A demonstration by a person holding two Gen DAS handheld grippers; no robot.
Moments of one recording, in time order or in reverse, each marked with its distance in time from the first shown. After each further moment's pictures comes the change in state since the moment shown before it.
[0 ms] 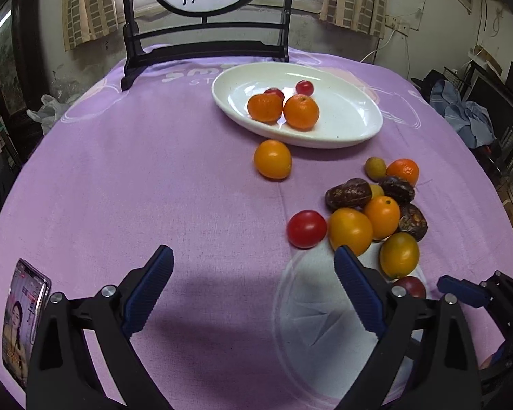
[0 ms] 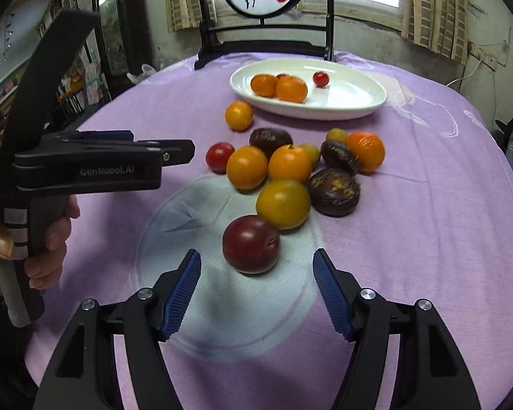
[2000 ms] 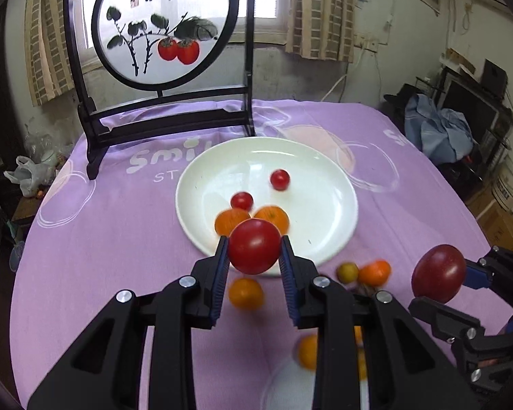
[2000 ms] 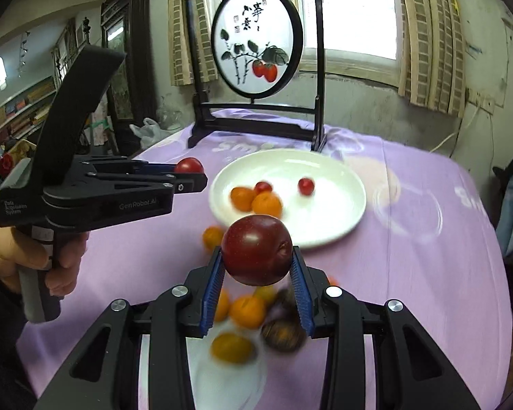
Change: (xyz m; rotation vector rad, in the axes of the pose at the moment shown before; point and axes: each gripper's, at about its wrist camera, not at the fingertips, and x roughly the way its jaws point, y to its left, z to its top) left arm -0.001 -0.025 0.132 0.116 -0.103 -0.061; right arm -0.029 -0.042 0.111 -0.035 -0.217 0.000
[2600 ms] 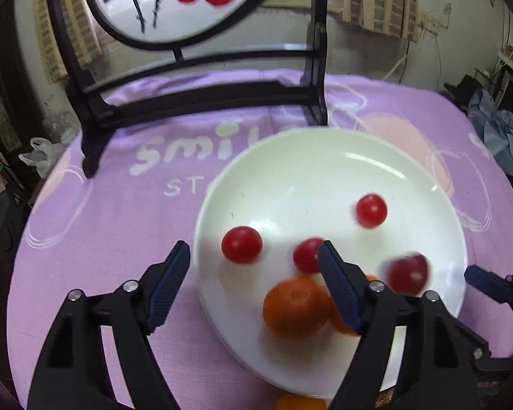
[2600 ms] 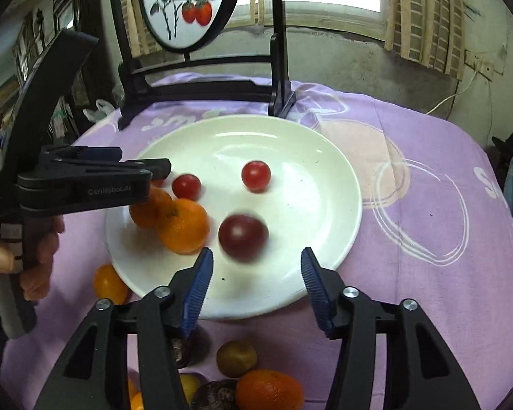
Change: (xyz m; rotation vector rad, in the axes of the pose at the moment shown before) left arm 0.123 0.034 0.049 -0.058 0.095 0.164; right arm 0.126 -0.062 0.026 0.106 0.138 -0.053
